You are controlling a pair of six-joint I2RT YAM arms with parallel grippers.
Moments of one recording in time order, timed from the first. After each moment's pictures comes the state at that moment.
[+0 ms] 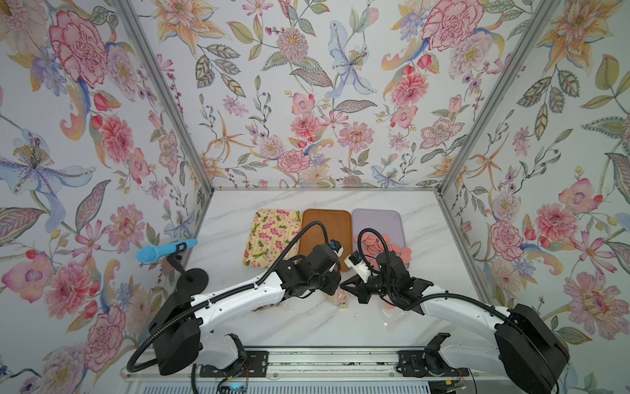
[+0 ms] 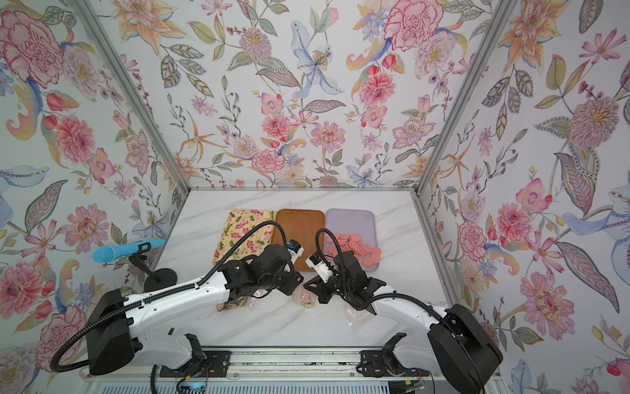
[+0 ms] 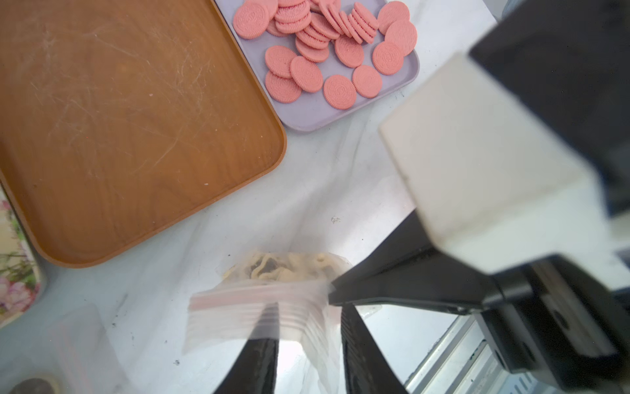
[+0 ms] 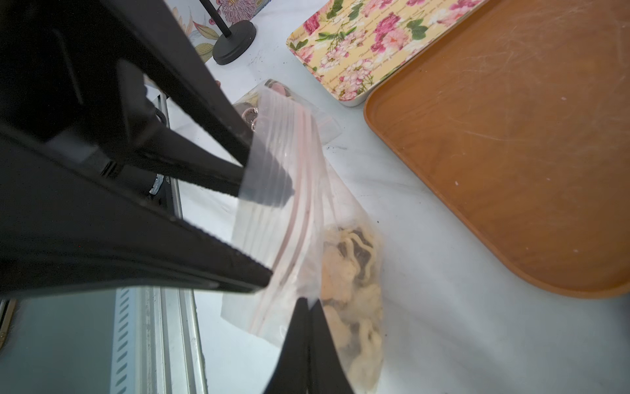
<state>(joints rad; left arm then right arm) -0.98 1.37 0.99 -0.45 -0.03 -0.41 0.69 1.23 0.51 0.08 -0.56 0.13</state>
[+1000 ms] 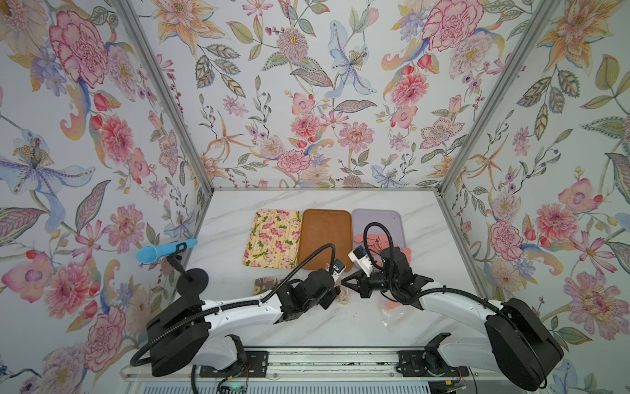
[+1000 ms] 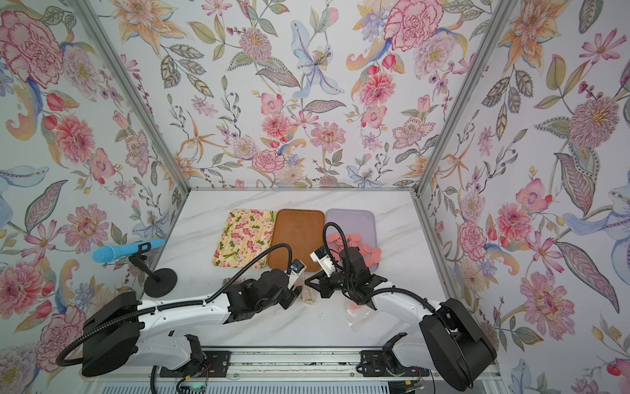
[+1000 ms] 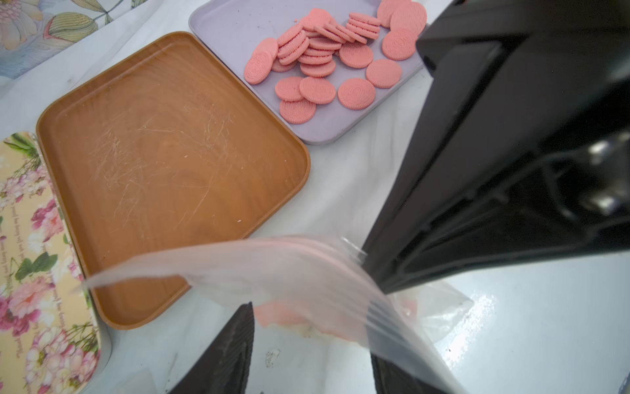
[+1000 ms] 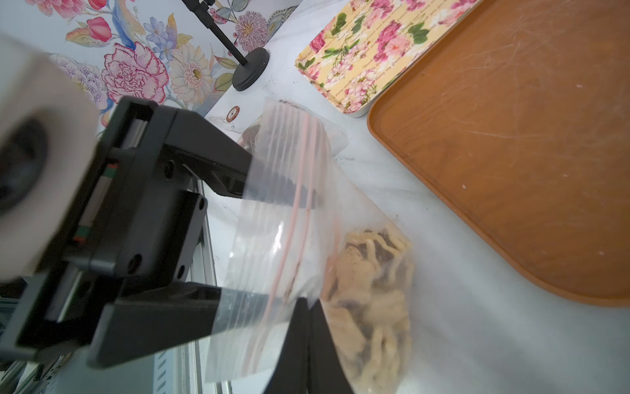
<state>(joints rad) -1.09 1.38 0.69 -0.02 -0.27 -0.11 0.60 1.29 0.51 0.17 -0.72 0.21</state>
